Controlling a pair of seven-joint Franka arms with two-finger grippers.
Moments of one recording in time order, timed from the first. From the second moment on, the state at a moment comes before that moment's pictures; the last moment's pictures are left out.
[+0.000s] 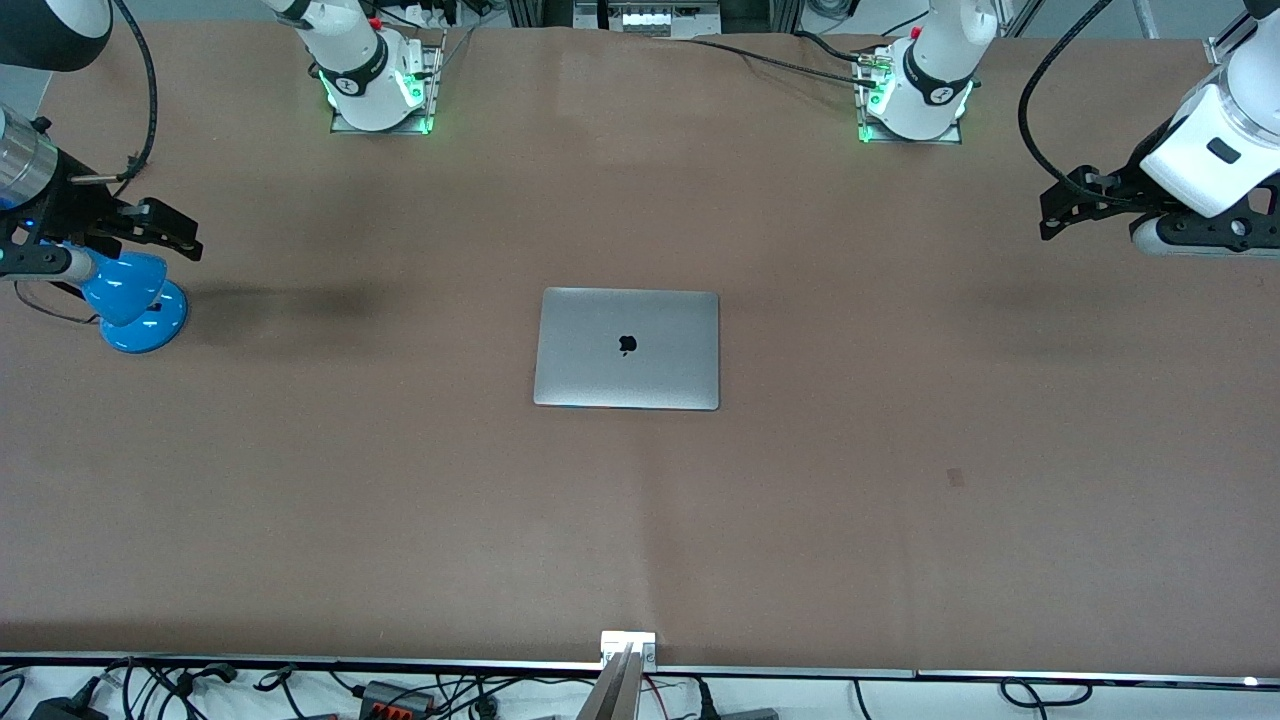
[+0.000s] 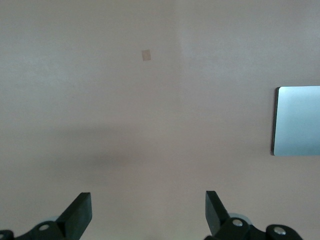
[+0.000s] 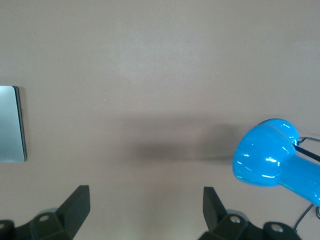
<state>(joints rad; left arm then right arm) -0.02 -0.04 -0.07 -1.64 0.00 1.55 -0.07 0.01 -0.05 -0.03 -1.80 -0.02 1.69 -0.01</state>
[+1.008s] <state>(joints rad) -0.02 -0.04 -0.07 -1.64 0.00 1.55 -0.06 0.01 -0.12 -0.03 -1.84 -0.02 1.67 -0.01</state>
